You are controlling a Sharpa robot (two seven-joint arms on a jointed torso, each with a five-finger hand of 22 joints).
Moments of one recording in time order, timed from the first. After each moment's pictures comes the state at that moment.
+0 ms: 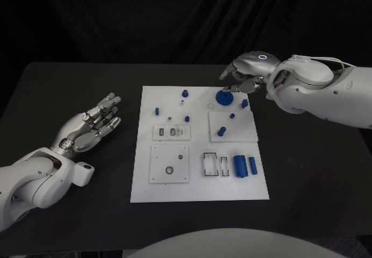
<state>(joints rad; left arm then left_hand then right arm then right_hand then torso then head) 1.20 -1.04 -0.21 1.58 -0.45 -0.23 0.68 1.62 0.22 -0.12 0.29 0.62 0.27 0.03 0.03 0.03 0.01 0.00 0.00 0.00 0.00 -0.02 0.00 0.00 0.17 0.00 0.09 0.00 0.00 1.52 -1.01 -0.25 1.53 -1.64 -0.35 -0.05 1.35 -0.05 0.19 0.20 0.13 0.86 0.12 0.07 0.08 1.34 0.03 1.44 1.28 1.46 -0.02 1.45 1.29 0.07 1.38 0.09 1.35 1.31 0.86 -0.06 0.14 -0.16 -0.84</state>
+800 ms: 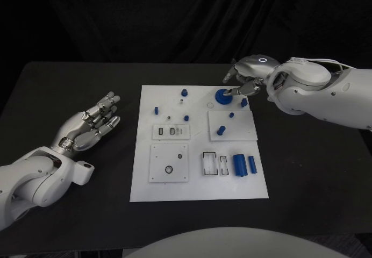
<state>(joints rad) 1.20 -1.03 -0.21 1.57 -0.45 -0.23 0.68 1.61 0.22 -0.12 0.29 0.62 0.27 0.03 0.03 0.03 0.01 0.00 0.00 0.00 0.00 -0.02 0.00 0.00 0.17 0.00 0.09 0.00 0.00 1.50 -1.01 -0.25 1.52 -1.65 -0.30 -0.11 1.28 -0.04 0.12 0.23 0.11 0.87 0.10 0.07 0.10 1.47 0.02 1.57 1.31 1.47 -0.03 1.57 1.31 0.02 1.47 0.09 1.56 1.31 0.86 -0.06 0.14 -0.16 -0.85</state>
